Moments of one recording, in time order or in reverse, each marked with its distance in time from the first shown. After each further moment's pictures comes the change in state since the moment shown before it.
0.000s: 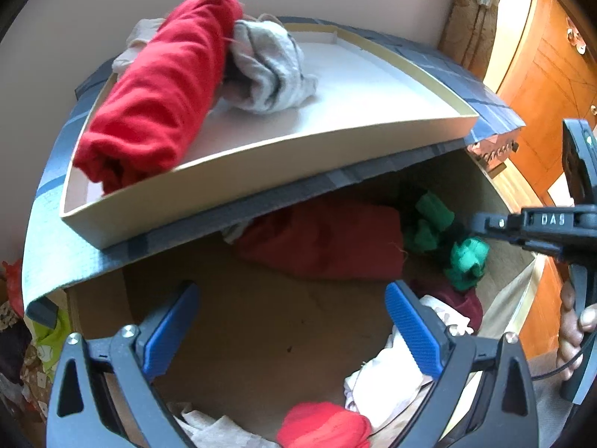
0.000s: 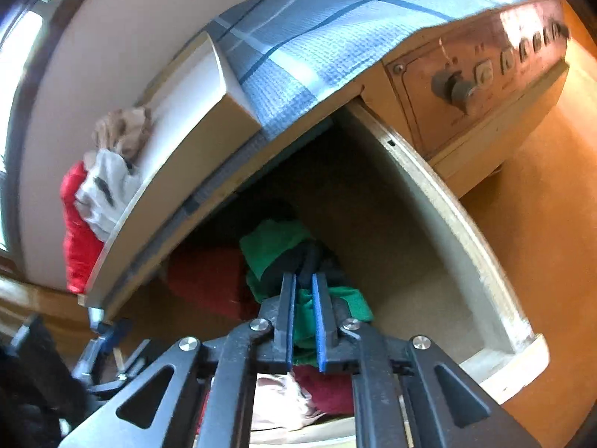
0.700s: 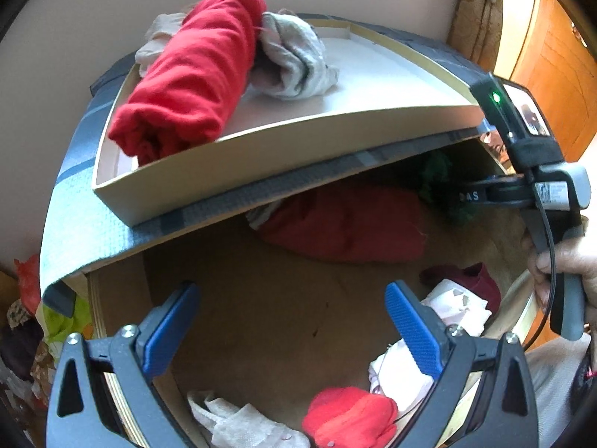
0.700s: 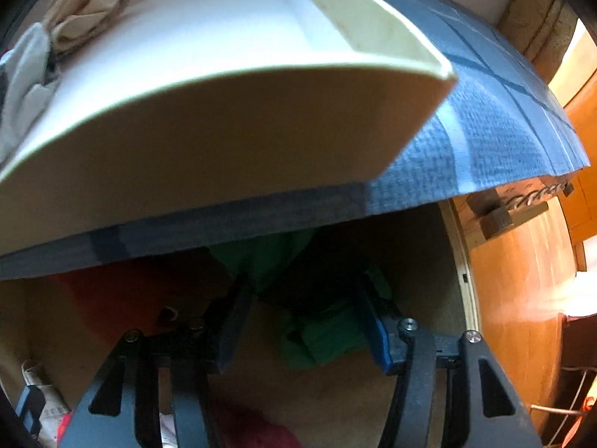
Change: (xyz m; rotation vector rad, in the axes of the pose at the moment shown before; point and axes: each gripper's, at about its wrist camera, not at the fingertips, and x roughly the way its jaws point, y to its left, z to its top) left arm -0.003 0.012 -0.011 -0.003 0.003 0.053; right arm 0.089 0.058 0.050 -0.395 0.063 -0.462
